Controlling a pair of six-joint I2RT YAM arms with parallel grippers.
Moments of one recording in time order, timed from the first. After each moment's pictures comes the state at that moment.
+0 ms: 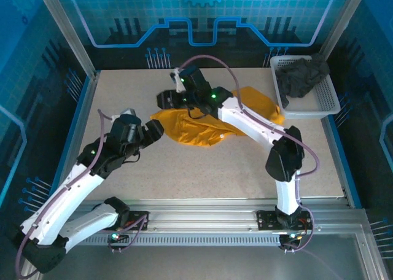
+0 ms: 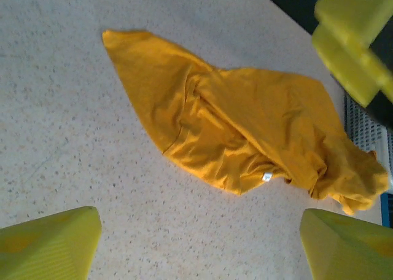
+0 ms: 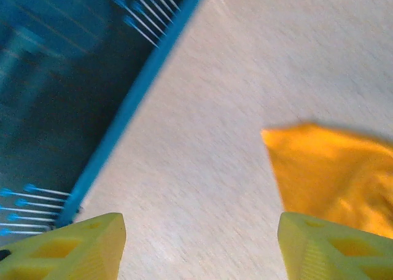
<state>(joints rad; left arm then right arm) -0.51 0.89 0.97 -0.80 -0.17 -0.97 0.76 1.91 1.81 -0.51 -0.19 0.54</state>
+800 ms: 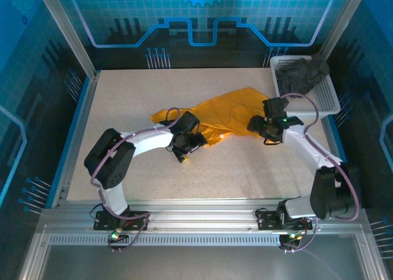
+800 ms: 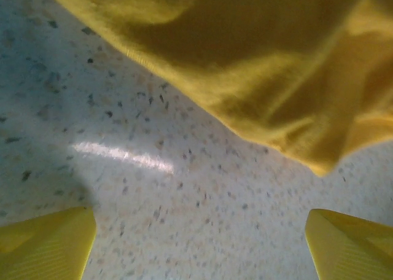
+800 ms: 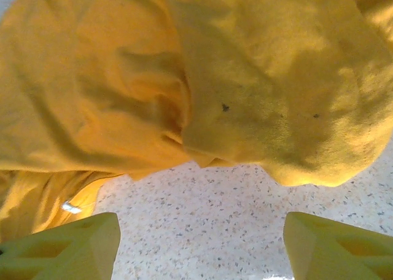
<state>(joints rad) -0.62 1.82 1.12 -0.50 0.19 -1.27 0.20 1.41 0.96 -0.59 0.05 0.62</state>
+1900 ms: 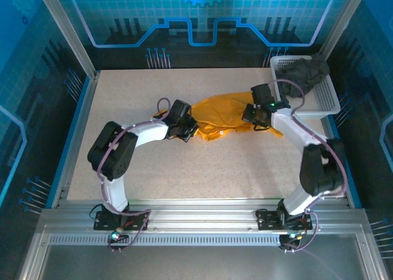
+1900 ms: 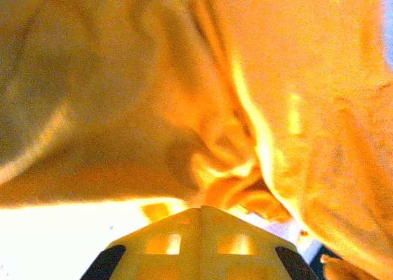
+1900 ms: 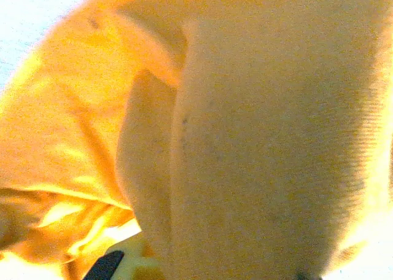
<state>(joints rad) -0.49 1.81 1.09 -0.13 0.20 -1.40 0.26 1.53 1.19 -0.60 0.05 0.60</state>
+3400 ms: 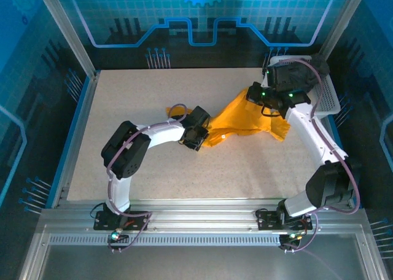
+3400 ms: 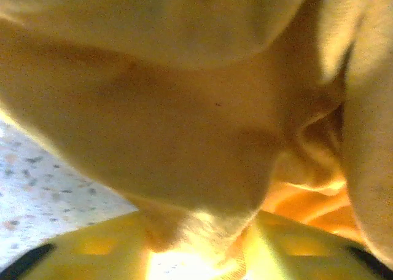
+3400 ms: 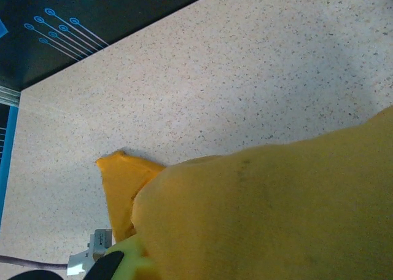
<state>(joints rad) -0.63 1.99 1.30 -0.47 0.07 -1.63 0.21 1.48 1.40 -0.65 -0.15 0.56</state>
